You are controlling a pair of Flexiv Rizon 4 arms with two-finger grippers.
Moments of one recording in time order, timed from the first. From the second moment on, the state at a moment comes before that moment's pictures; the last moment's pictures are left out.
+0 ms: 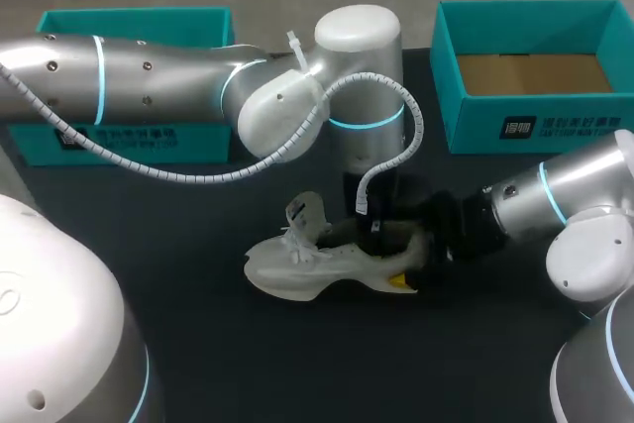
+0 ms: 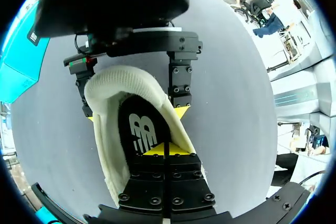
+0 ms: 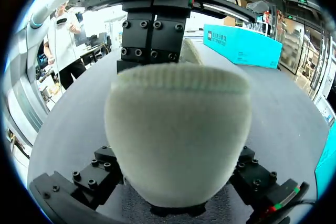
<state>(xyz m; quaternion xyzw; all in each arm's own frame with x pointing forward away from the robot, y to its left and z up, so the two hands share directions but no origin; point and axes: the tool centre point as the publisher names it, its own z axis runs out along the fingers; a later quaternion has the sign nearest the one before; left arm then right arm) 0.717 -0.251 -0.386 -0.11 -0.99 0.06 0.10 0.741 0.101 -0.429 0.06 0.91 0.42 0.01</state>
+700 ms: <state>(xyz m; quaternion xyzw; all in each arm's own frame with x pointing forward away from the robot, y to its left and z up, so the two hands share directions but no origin) 0.718 -0.246 -0.401 -0.11 -0.99 0.07 0.10 0.739 0.101 -0.430 0.06 0.91 0.42 0.01</state>
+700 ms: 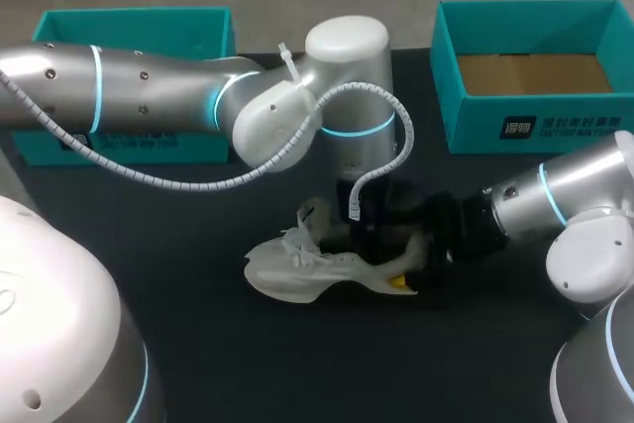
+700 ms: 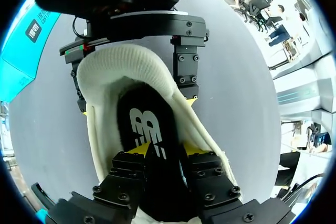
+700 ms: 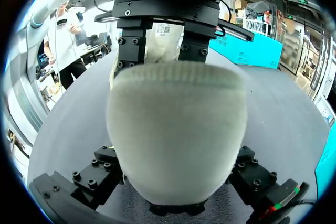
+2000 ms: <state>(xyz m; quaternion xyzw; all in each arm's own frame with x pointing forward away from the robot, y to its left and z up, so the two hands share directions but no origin) 0.742 -0.231 -0.384 -0.05 -0.99 0.13 -0.05 0.742 0.101 -0.429 0.06 0.91 0.42 0.01</state>
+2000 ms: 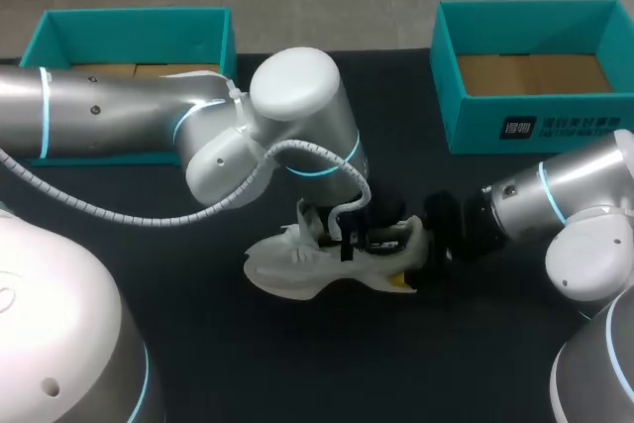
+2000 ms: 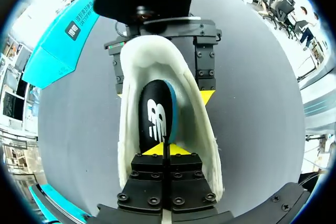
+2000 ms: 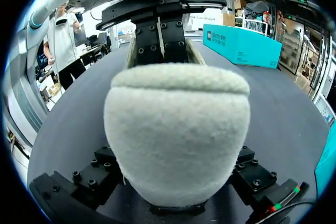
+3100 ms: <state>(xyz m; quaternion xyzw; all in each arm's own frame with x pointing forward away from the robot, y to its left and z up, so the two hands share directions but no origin) 0.724 -0.246 -0.305 -0.07 -0.96 0.28 0.02 0.742 0.100 -0.429 0.06 0.91 0.42 0.01</state>
